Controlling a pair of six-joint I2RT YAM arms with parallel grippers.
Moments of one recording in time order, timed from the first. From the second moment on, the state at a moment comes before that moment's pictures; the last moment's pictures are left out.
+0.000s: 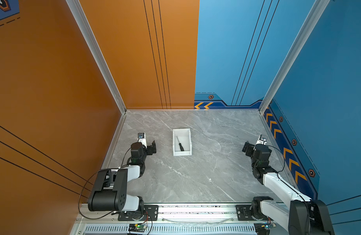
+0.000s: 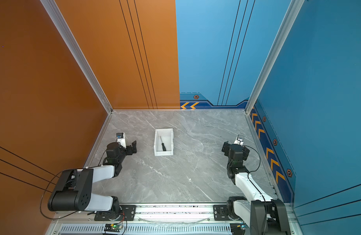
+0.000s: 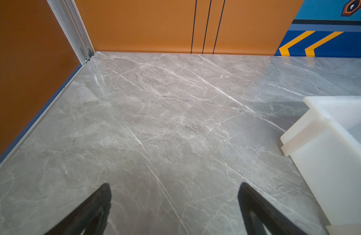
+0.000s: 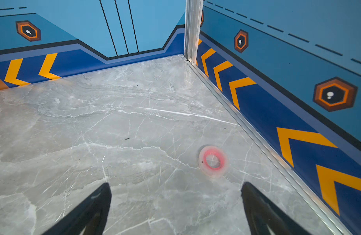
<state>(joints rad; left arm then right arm) 0.02 1.46 0.35 0.73 0.00 -0.03 0.02 1.11 0.34 0.36 0.37 0.15</state>
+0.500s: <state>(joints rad) 0.04 1.58 0.27 1.04 0.10 -0.01 -0.03 1.49 0.32 0.81 0.19 0.13</state>
